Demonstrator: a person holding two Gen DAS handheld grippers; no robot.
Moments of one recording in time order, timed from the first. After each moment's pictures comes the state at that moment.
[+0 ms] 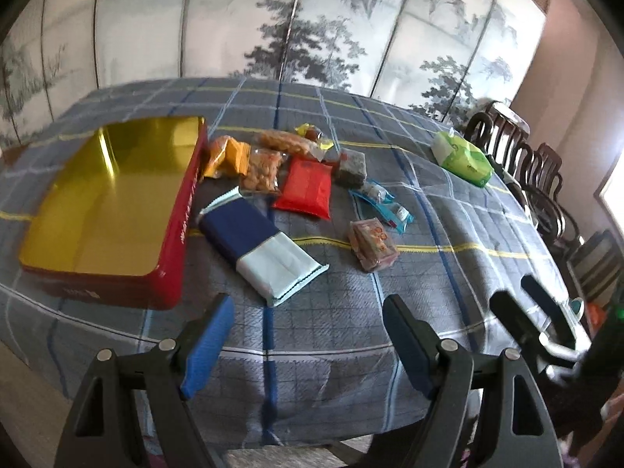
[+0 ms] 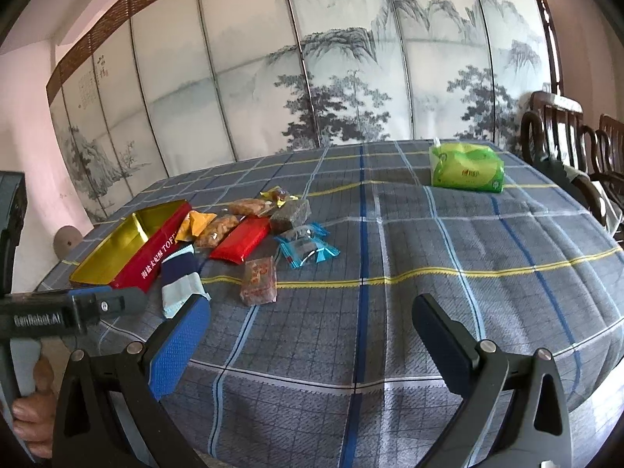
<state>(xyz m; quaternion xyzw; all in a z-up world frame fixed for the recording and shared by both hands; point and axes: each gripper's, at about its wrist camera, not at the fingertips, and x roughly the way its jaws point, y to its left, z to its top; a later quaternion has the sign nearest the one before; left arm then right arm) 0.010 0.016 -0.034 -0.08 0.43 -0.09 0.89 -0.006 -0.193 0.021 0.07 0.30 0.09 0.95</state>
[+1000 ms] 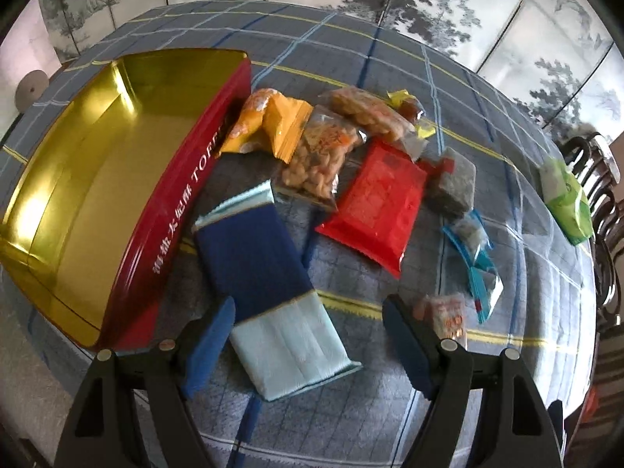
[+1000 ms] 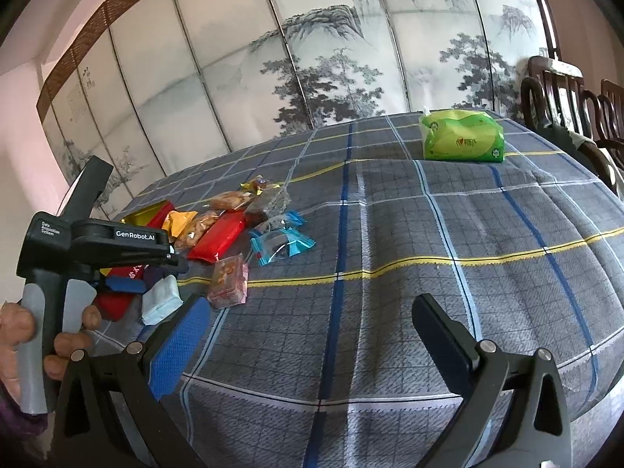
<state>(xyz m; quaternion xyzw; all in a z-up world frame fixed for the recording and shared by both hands) 0.121 0.009 -0.073 -0.14 0.54 0.08 0.82 0.025 -0.226 0.003 0.11 0.33 0.10 0.93</state>
